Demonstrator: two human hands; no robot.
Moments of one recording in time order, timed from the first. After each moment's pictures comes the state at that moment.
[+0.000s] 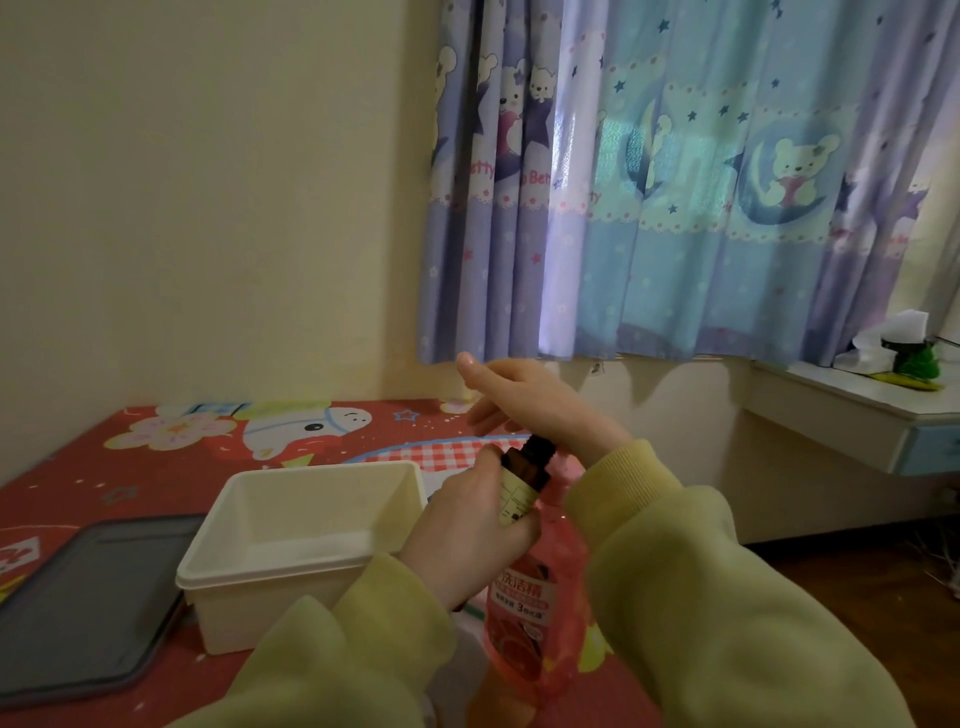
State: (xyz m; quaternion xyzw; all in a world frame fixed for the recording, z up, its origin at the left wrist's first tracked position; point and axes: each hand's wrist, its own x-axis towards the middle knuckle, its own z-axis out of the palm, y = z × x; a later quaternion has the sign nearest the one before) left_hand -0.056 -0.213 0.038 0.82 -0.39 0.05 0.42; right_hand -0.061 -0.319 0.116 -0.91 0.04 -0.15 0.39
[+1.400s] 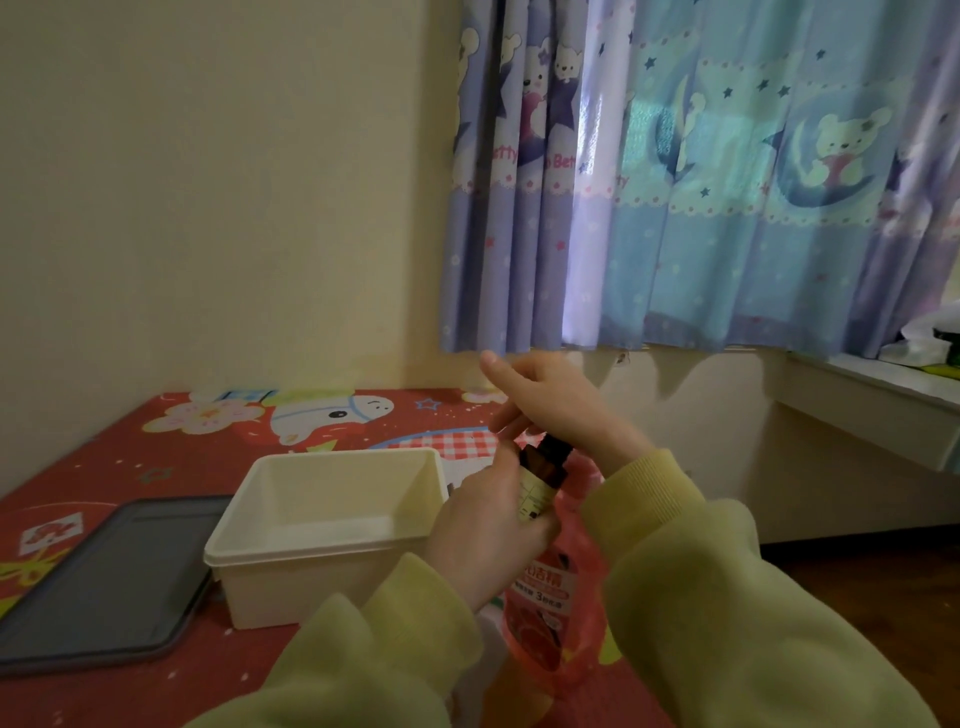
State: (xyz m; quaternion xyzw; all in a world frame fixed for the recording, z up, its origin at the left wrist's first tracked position) left_hand -0.056 -0.219 0.025 0.83 -0.37 0.06 0.42; right_hand -0.054 -0.325 0.100 -0.91 0.06 -0.18 0.37
